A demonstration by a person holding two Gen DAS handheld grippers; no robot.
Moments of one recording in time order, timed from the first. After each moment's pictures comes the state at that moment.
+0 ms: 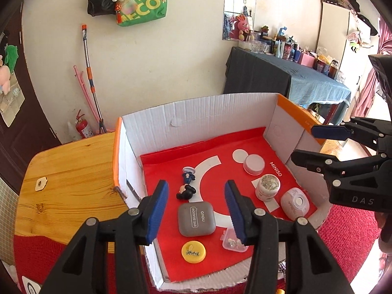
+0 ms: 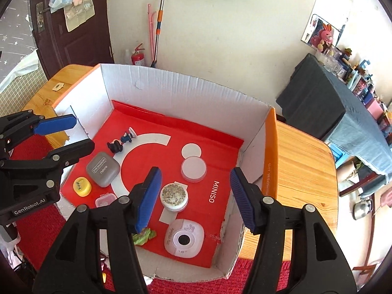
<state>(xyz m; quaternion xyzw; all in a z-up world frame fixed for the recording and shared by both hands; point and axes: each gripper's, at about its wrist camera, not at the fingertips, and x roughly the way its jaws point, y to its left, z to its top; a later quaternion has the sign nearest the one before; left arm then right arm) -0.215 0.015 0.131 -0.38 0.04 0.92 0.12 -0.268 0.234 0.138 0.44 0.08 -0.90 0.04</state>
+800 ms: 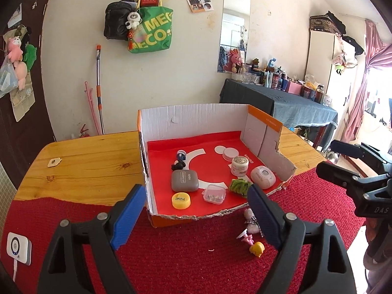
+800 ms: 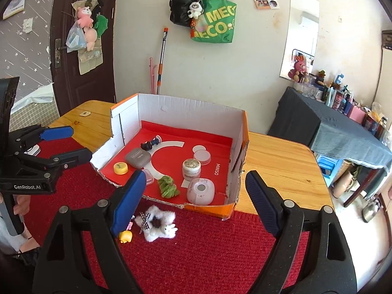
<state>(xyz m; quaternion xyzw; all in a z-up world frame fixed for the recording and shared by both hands) -0.089 -0.004 0.128 -0.28 0.00 0.95 0.13 -0.098 0.222 0.149 0.28 0.03 -0.96 0.04</state>
